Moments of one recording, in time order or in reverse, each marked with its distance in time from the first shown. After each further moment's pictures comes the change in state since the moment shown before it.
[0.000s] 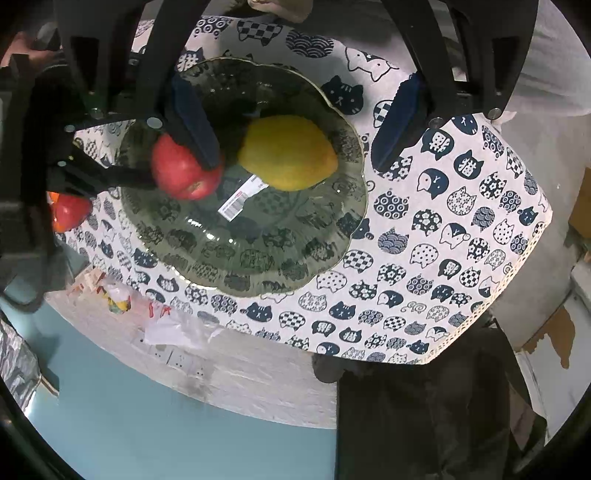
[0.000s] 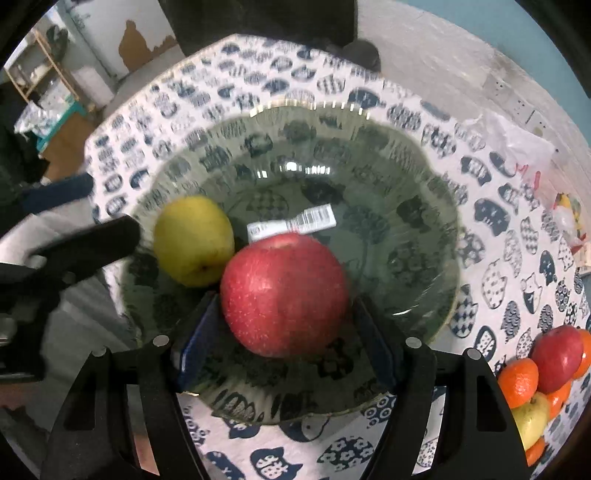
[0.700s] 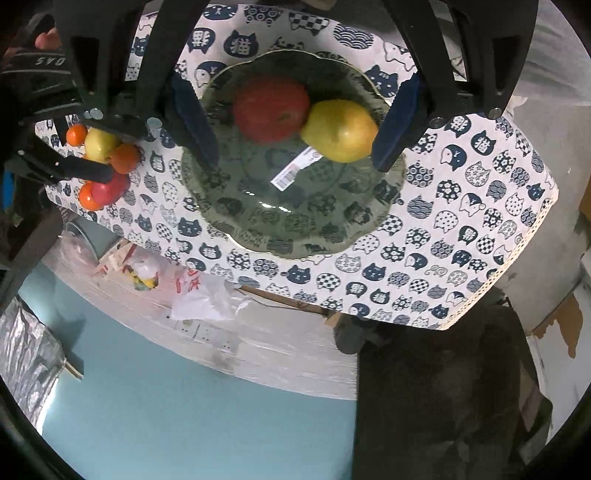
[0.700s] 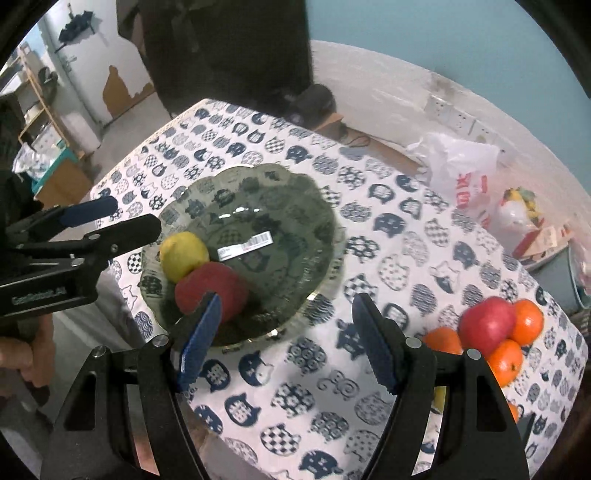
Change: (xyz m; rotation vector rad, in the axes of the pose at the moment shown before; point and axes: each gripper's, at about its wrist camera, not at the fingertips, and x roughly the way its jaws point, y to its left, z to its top) left arm -0.034 -0.038 0.016 0.012 -0.089 -0.064; right arm -0.103 -0.037 -0.027 0.083 -0.151 -0.077
